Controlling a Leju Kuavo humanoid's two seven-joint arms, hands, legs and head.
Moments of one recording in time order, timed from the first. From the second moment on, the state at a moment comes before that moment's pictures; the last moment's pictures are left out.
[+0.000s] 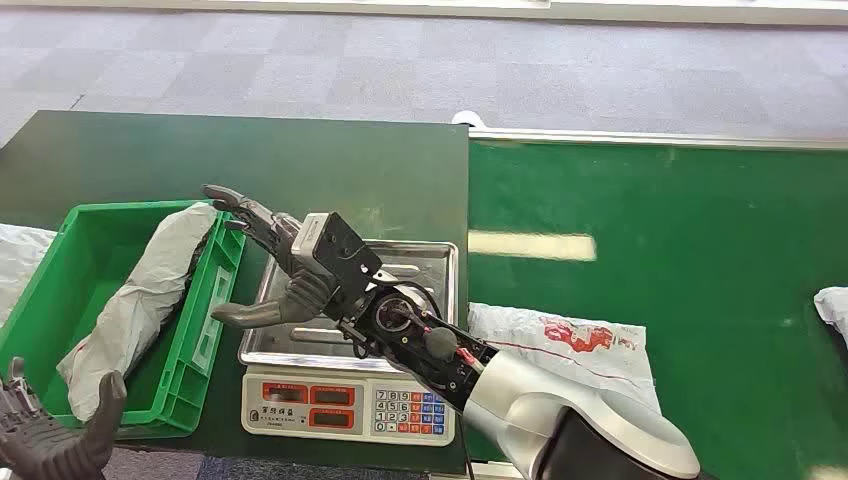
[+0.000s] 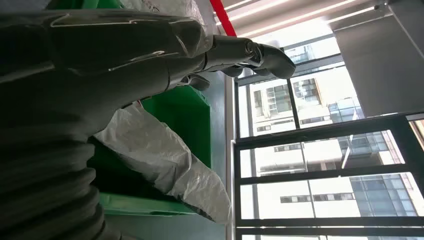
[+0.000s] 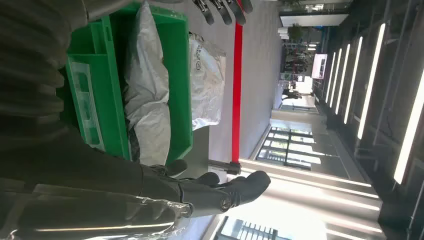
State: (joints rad) left arm 0.30 -0.36 0.29 -1.91 -0.13 0.34 -0.69; right arm -0.97 0.35 1.31 -0.61 -0.73 0.16 -0.61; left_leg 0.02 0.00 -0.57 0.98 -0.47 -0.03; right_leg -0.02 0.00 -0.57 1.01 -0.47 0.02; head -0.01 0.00
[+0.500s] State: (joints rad) left arm 0.19 -0.26 0.02 -1.74 -0.15 0.08 -0.62; right arm -0.41 0.14 0.59 -1.07 0.06 0.03 -0.53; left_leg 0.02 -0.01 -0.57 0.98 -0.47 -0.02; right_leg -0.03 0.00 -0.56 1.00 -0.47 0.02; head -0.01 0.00
